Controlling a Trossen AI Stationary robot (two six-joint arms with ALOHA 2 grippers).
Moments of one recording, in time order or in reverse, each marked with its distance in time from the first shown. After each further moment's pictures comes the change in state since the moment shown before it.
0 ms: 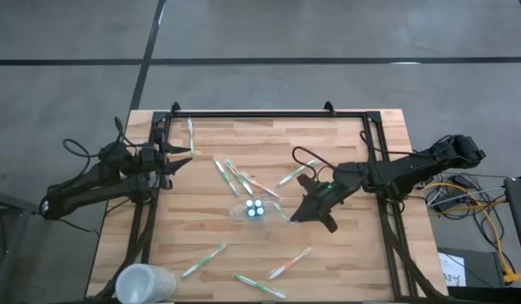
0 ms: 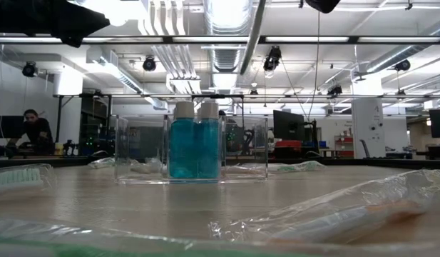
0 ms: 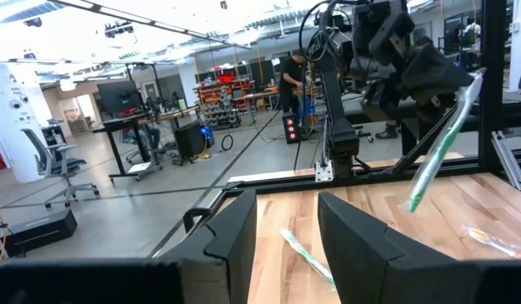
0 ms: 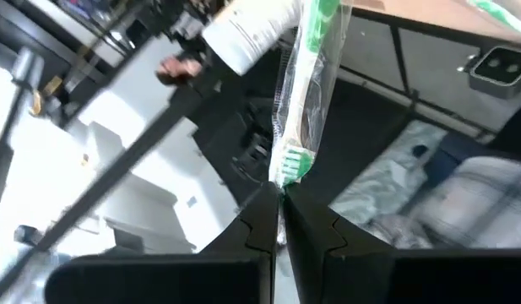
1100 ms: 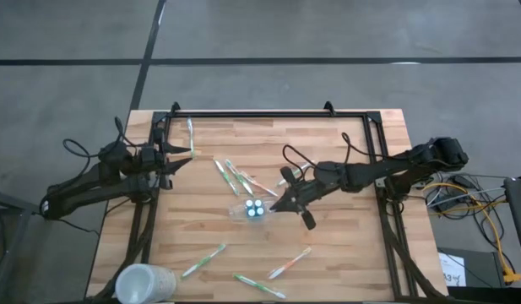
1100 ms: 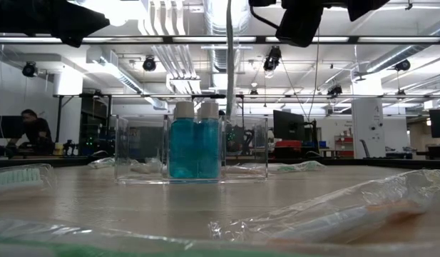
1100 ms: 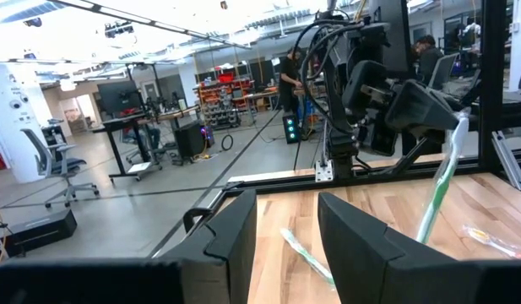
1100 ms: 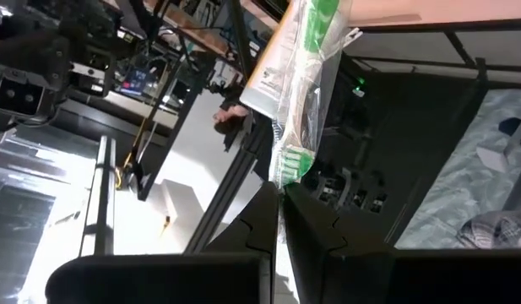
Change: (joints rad) left arm 0.000 0.000 0.000 0.000 0.000 0.000; right arm -0.089 0.203 0.000 0.209 0.047 0.306
